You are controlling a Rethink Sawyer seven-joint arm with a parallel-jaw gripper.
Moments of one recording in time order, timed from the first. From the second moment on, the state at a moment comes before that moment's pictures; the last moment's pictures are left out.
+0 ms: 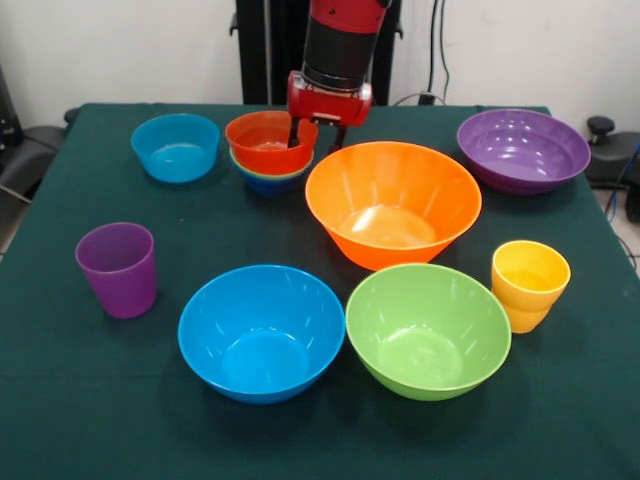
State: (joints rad) arm -0.16 -0.50 -0.16 1.92 -0.41 0.01 1.92
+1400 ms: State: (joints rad) arm -0.18 -0.61 -0.15 1.92 -0.41 0.07 1.92
